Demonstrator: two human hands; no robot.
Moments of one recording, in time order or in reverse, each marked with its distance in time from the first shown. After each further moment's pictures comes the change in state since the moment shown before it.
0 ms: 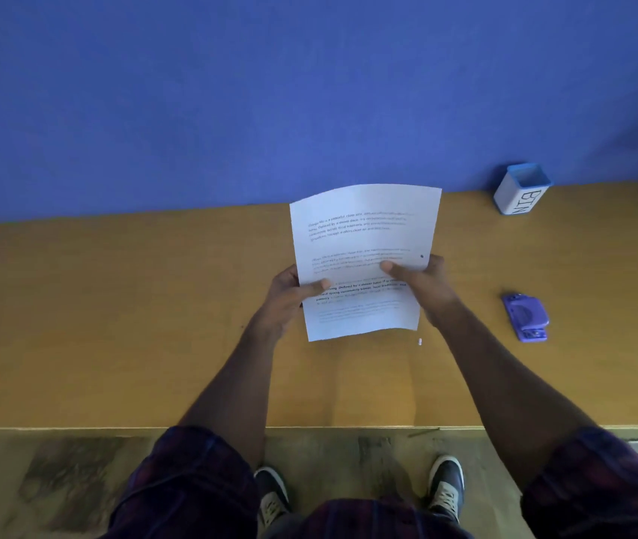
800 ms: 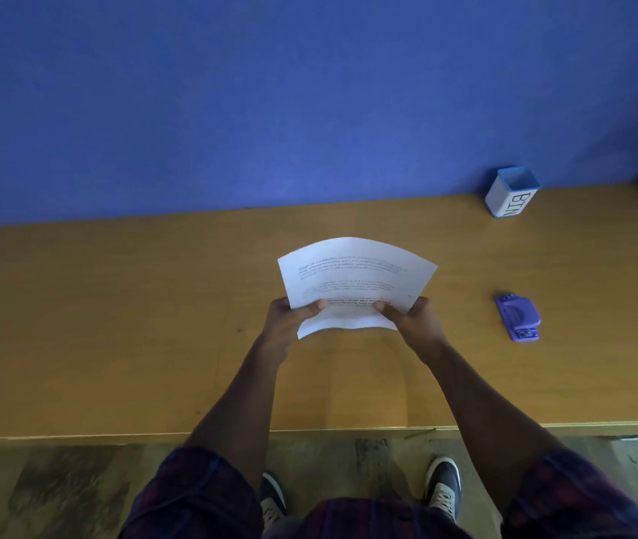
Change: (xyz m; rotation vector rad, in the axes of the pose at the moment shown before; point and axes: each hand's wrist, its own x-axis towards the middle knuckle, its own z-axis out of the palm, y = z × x) left_hand -0.015 -0.037 0.001 -0.010 0.137 -0.069; right_hand -0.038 0.054 -0.008 -0.218 0.035 0.033
